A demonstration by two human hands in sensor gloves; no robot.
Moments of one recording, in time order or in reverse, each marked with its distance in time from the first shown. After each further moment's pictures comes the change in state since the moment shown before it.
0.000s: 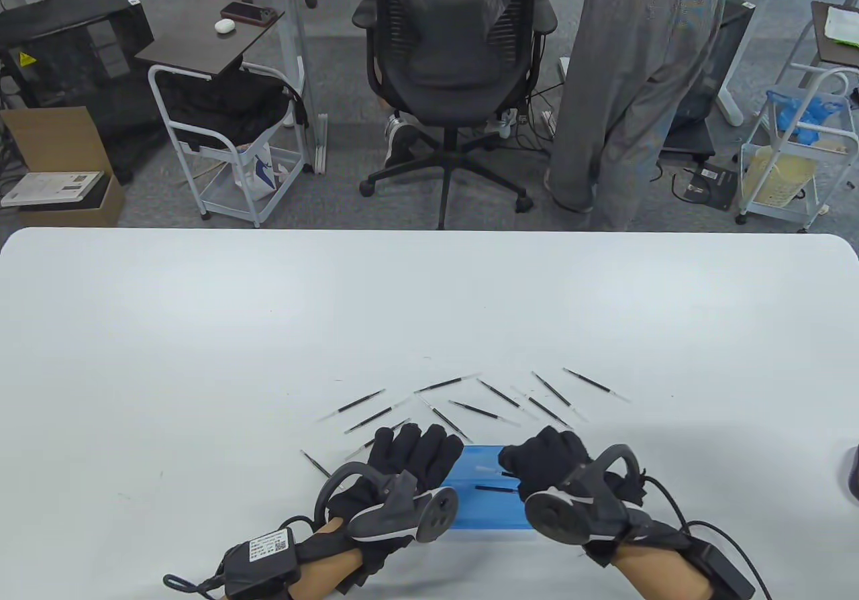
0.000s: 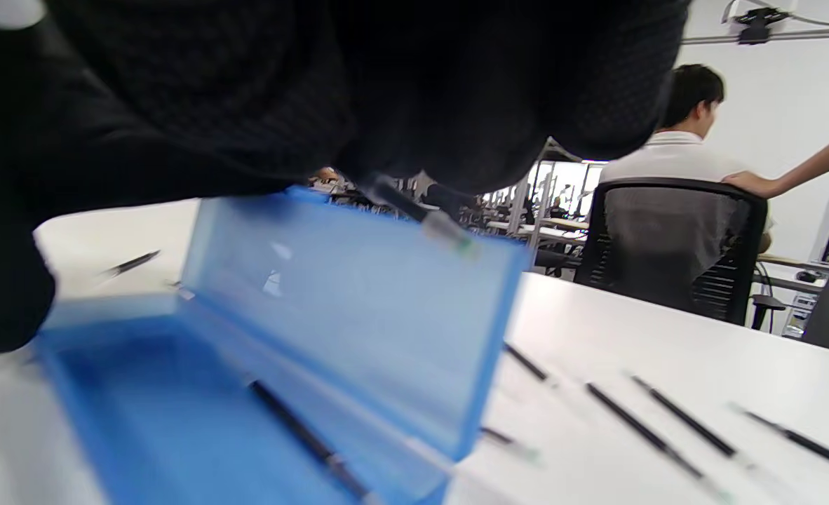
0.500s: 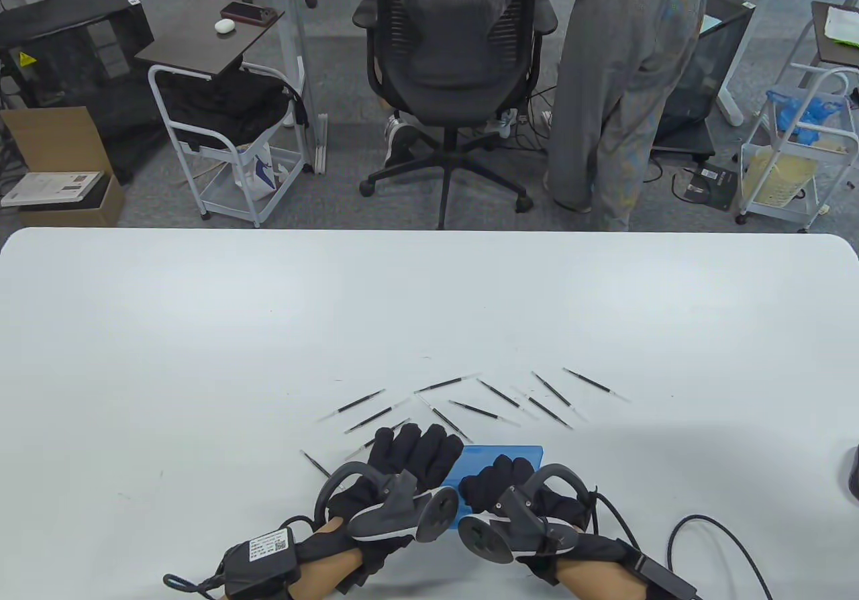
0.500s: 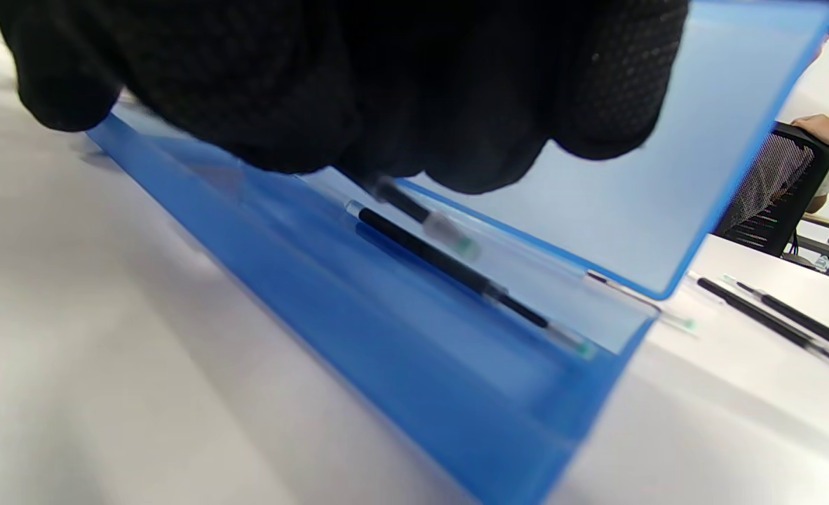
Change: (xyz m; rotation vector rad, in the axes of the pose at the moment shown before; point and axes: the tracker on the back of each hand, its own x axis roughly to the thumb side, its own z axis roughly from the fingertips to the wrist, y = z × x) left_hand 0.000 0.000 -0.001 -0.002 0.000 0.003; right_hand 0.040 0.049 -0.025 0.187 -0.025 0.091
